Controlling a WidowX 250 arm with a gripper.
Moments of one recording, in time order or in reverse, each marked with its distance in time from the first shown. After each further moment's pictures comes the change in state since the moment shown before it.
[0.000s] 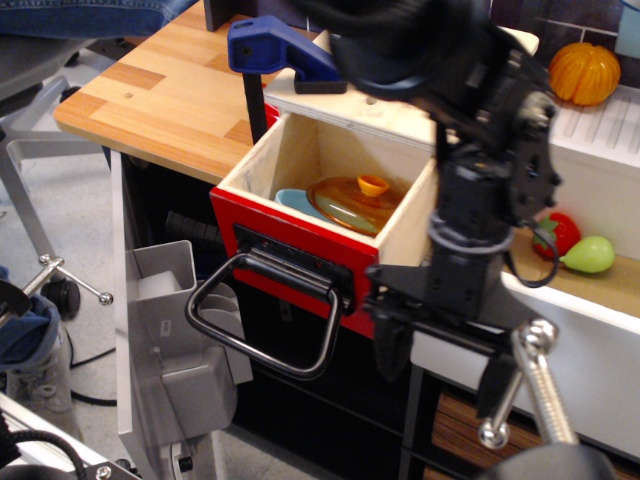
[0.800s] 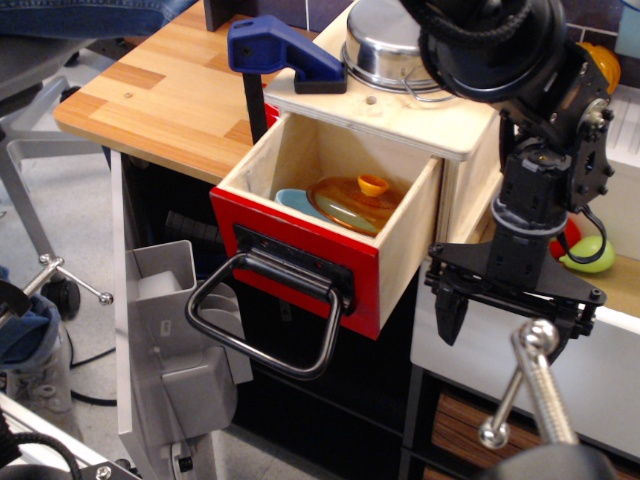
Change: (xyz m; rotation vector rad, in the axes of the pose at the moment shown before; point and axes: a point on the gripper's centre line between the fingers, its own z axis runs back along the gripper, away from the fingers) arm 0.072 -0.020 -0.024 0.028 -0.073 0.066
